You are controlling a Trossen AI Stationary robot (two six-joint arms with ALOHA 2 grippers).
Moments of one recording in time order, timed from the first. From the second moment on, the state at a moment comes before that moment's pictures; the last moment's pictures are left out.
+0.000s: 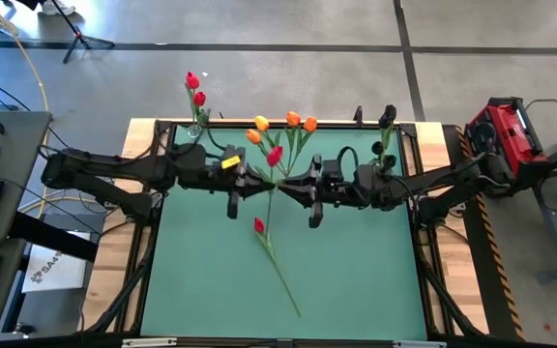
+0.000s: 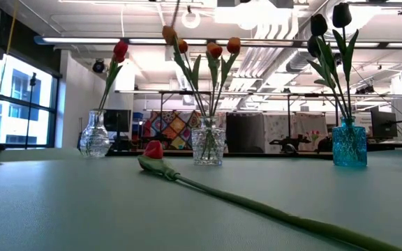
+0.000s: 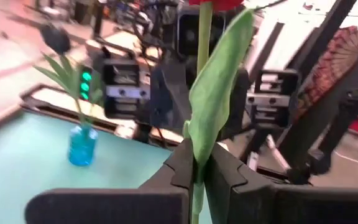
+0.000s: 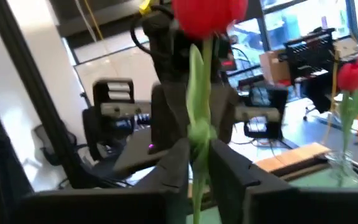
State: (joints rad) left arm -0.05 1.22 1.07 0.07 -0.01 -0.33; right arm 0.14 1.41 1.02 0.56 0.21 0.27
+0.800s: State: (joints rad) left arm -0.05 0.76 1.07 -0.49 -1.05 -0.14; right arm 0.19 1.36 1.02 0.07 0.40 0.52
